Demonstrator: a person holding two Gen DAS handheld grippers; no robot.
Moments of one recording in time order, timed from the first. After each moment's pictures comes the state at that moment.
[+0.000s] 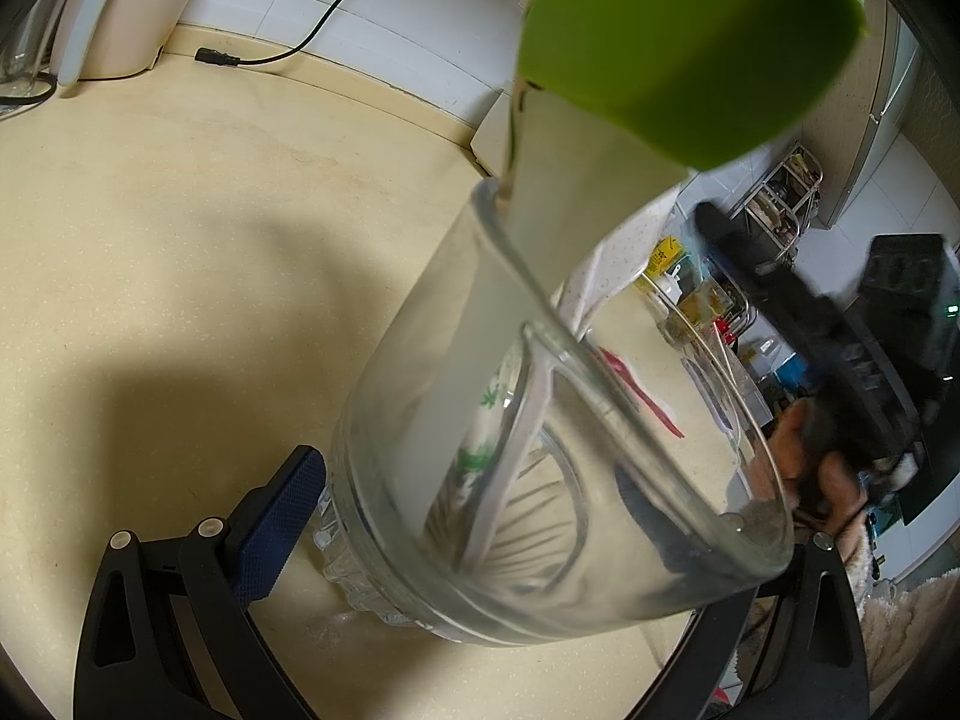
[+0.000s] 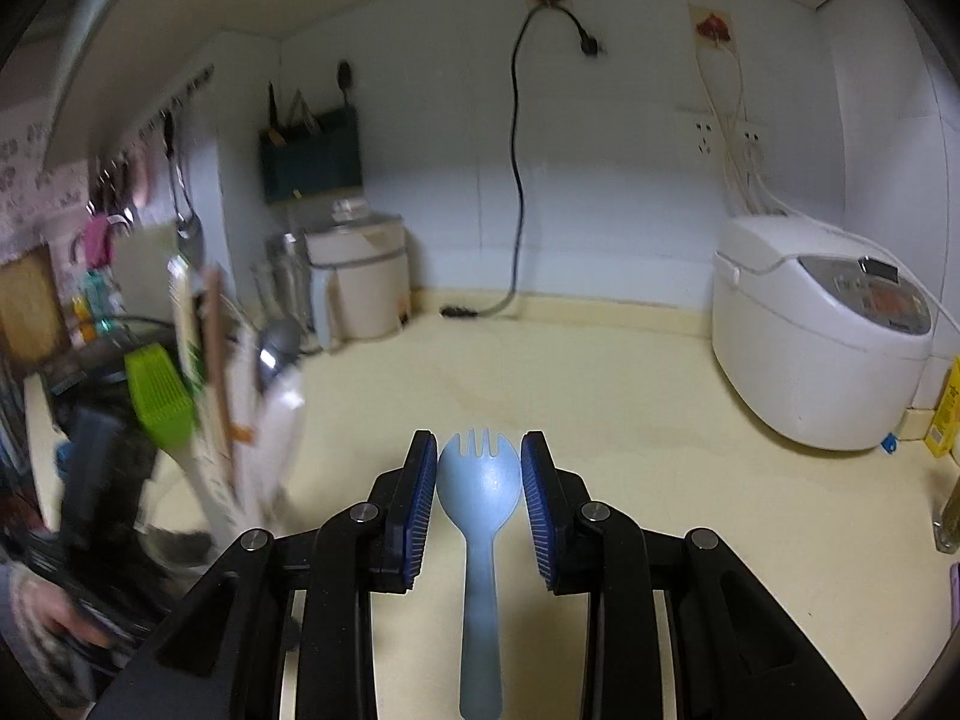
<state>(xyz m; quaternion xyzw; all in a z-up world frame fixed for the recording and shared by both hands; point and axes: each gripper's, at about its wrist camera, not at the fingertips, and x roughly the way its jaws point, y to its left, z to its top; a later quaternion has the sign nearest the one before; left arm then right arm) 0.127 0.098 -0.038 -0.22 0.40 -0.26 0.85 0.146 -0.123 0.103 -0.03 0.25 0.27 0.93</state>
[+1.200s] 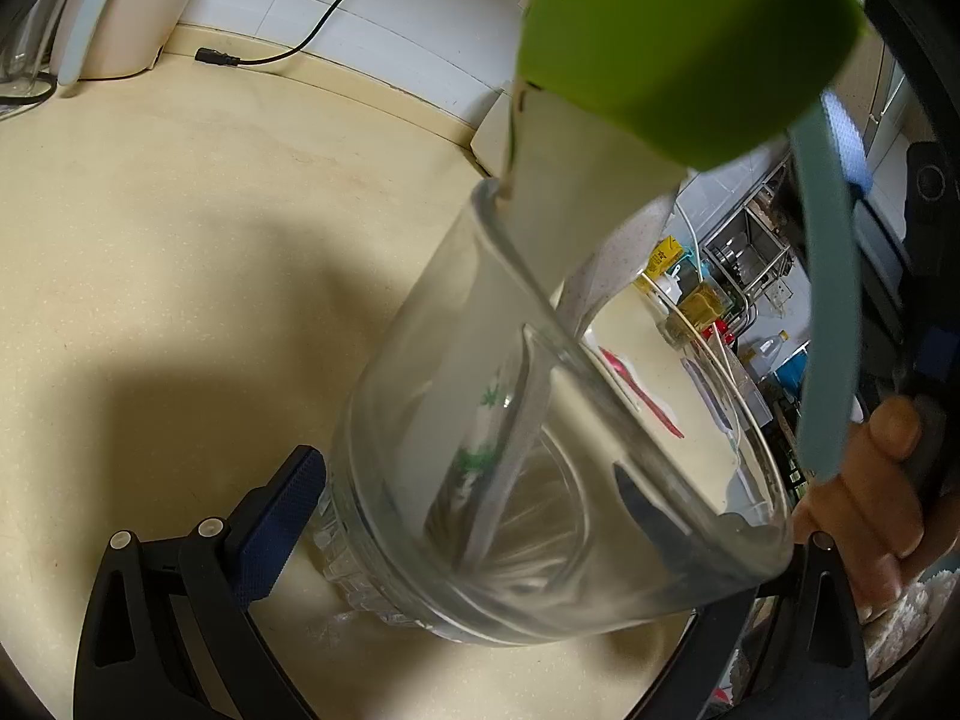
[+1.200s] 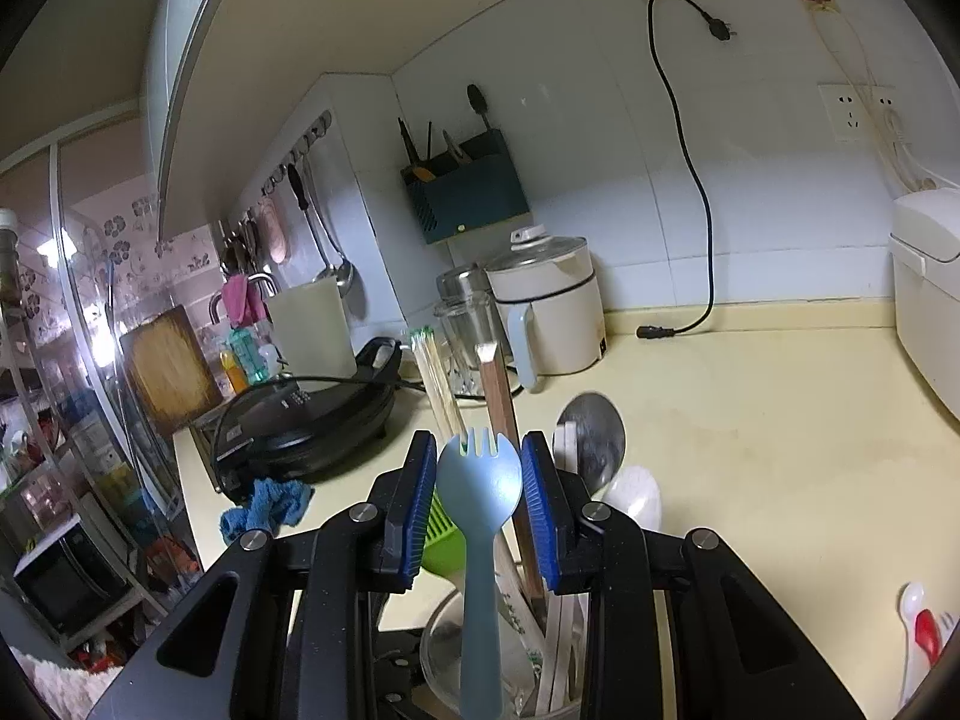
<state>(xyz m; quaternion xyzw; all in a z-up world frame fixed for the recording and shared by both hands) 0.128 0.098 -0.038 -0.22 0.40 -0.26 0.85 0.135 -0.031 0.114 0.07 0.26 0.43 0.86</state>
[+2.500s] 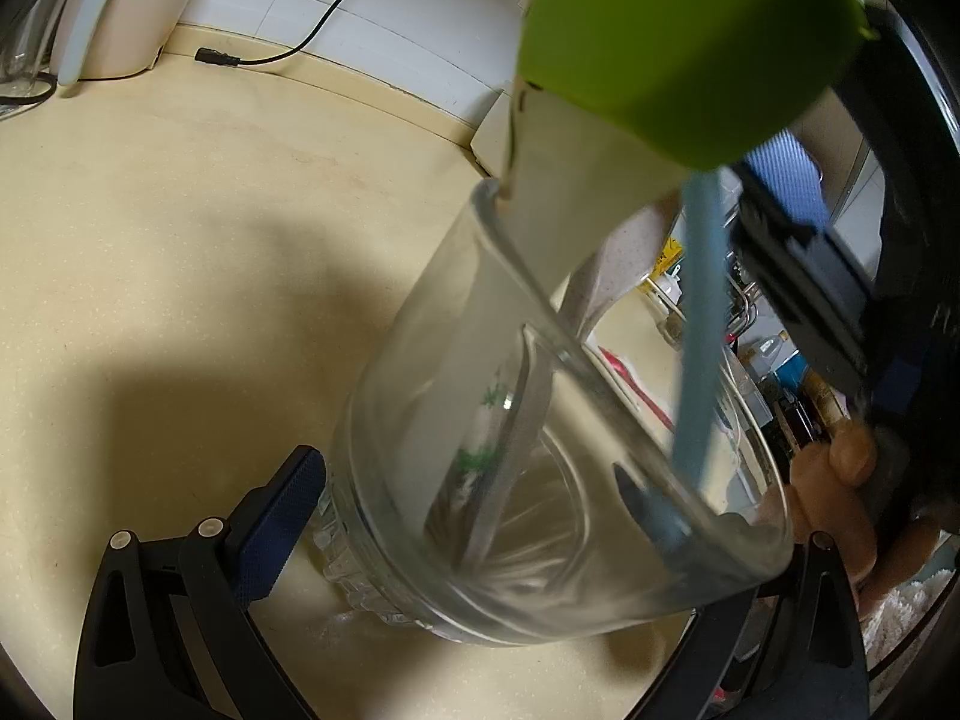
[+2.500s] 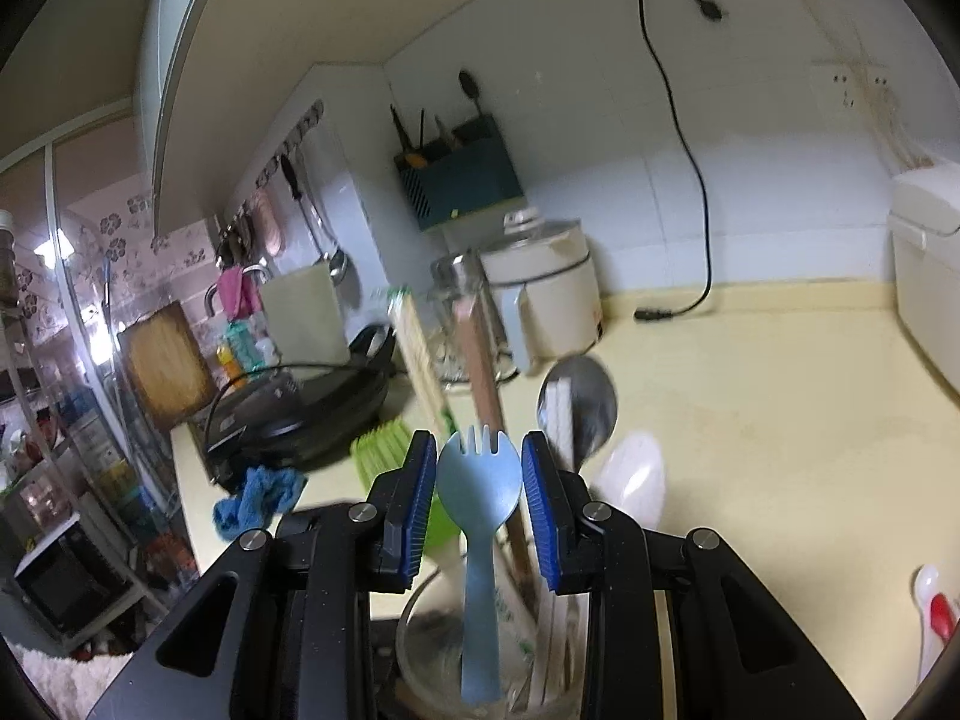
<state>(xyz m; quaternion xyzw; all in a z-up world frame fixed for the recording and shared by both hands) 0.128 0.099 -0.037 -0.22 0.40 -0.26 0.85 0.137 -0.039 0.097 0.07 0.27 0.44 0.85</state>
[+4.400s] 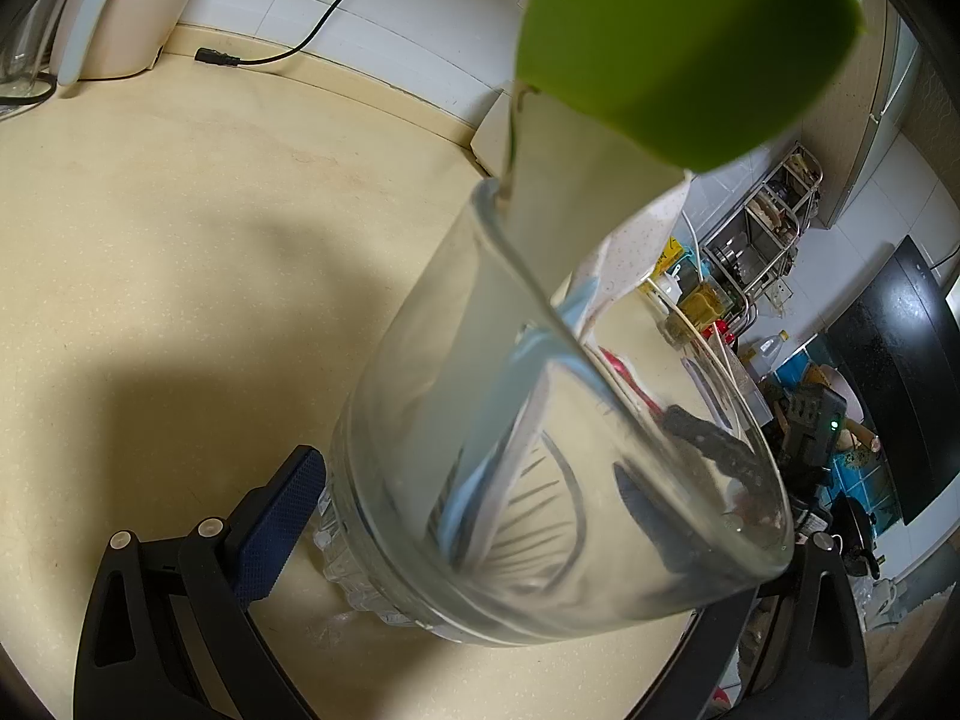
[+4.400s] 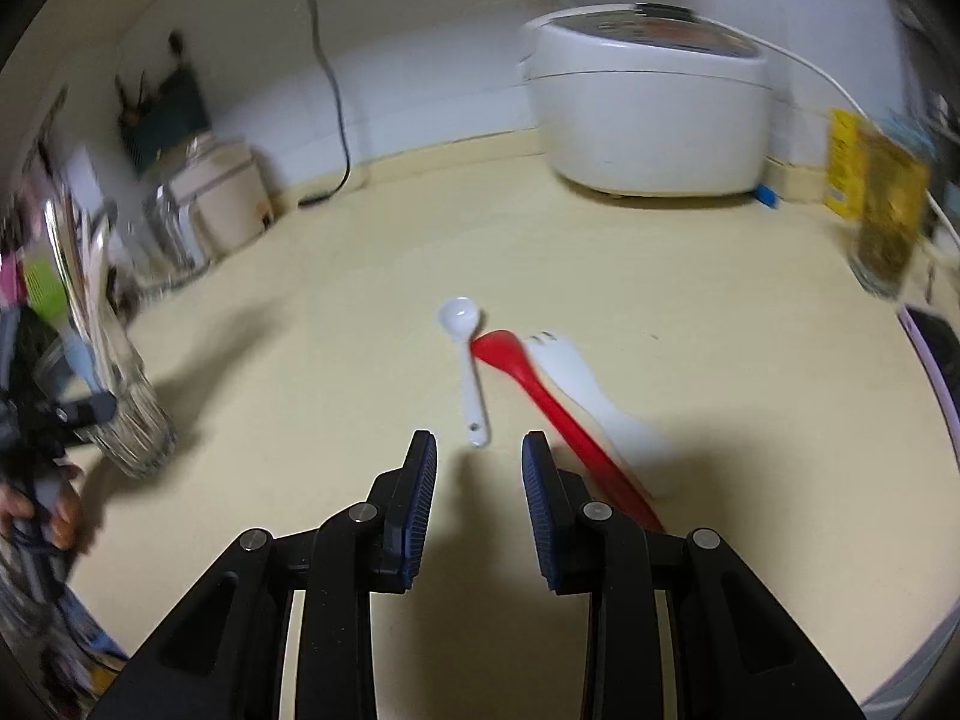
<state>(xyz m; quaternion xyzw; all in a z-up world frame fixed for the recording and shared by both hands) 0.128 0.099 -0.037 -0.22 0.40 -0.26 0.85 0.139 -0.261 0.009 0.02 0.40 0.15 0.90</state>
